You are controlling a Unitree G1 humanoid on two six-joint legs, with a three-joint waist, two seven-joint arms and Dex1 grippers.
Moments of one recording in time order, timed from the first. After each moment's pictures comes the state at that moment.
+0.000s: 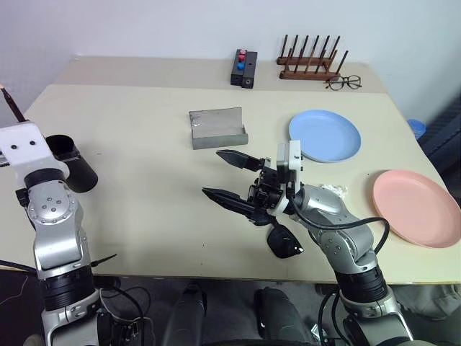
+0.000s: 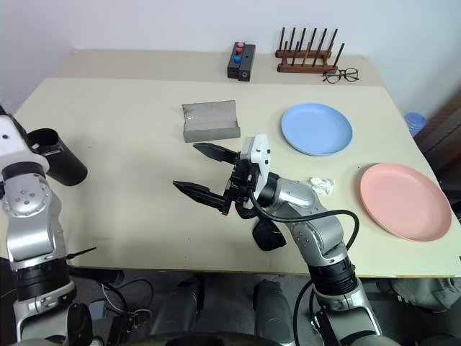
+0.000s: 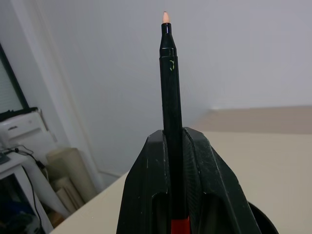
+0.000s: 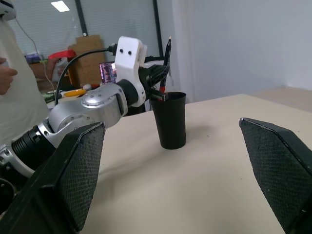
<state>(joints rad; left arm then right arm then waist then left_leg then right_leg) -0.29 0.37 0.46 -0.17 0.03 0.23 0.22 -0.37 -0.26 0.17 -0.36 0.61 0.42 0.80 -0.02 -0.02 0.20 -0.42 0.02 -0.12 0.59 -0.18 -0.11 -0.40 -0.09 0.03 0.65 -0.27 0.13</state>
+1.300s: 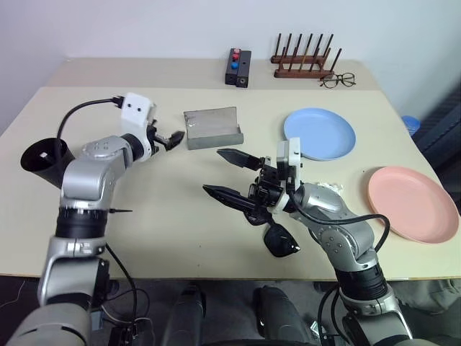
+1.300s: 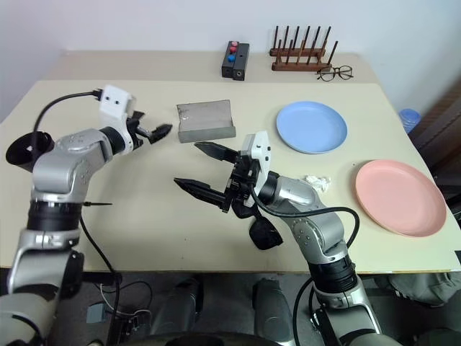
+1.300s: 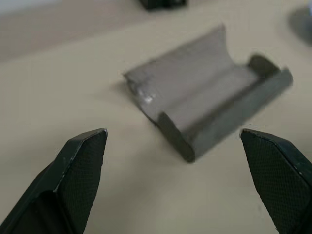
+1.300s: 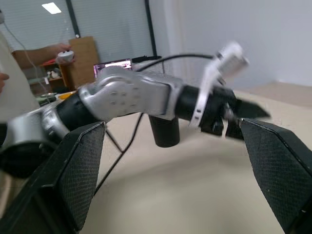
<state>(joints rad) -0.84 0.58 -0.05 0.32 -0.25 0.71 -0.60 -0.39 -0.26 0.15 -0.35 0.62 0.45 0.79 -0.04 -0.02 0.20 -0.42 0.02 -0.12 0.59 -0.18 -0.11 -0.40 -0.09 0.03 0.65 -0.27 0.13</state>
